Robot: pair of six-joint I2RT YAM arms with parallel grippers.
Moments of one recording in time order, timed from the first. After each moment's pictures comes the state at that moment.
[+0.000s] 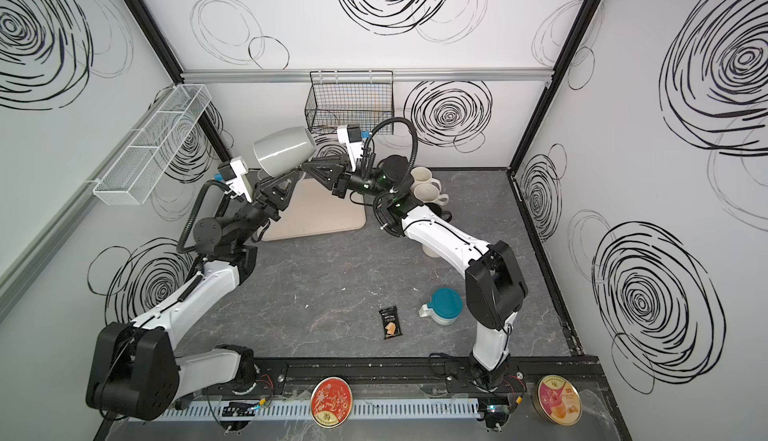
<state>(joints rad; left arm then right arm) -0.13 1.24 0.75 1.19 0.69 -0.94 0.71 1.80 1.54 0.75 -0.75 0.71</state>
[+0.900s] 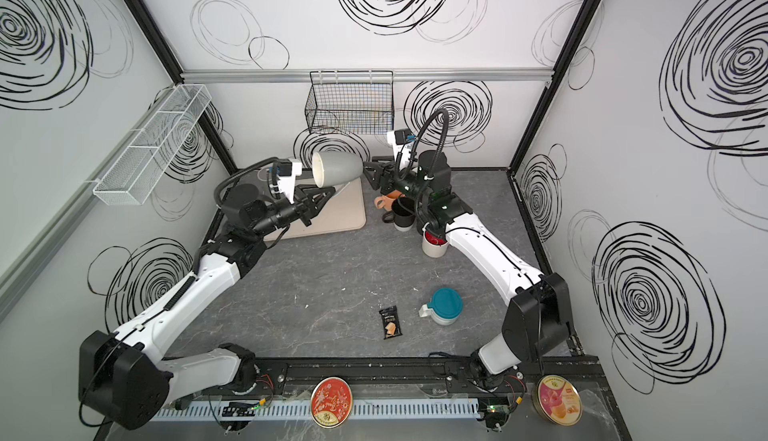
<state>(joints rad) -0.33 1.23 0.98 0.20 0.58 -0.26 0.51 1.51 1.33 0.15 -0.41 0.35</state>
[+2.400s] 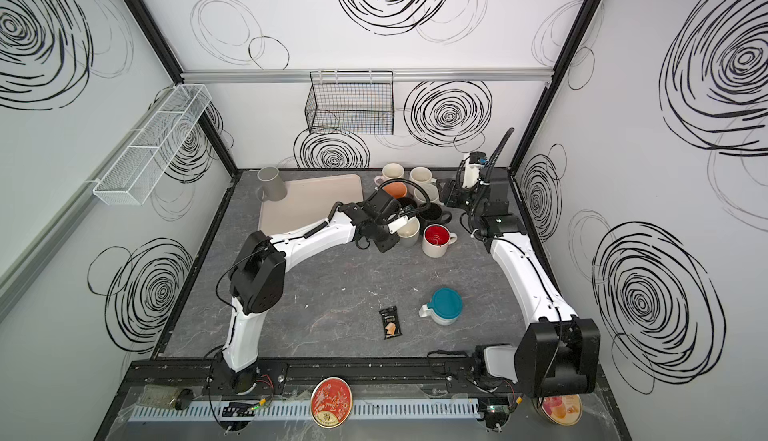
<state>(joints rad) -0.76 2.11 1.75 -0.67 0.03 0.27 0.12 1.30 1.10 -0.16 -0.32 0.34</state>
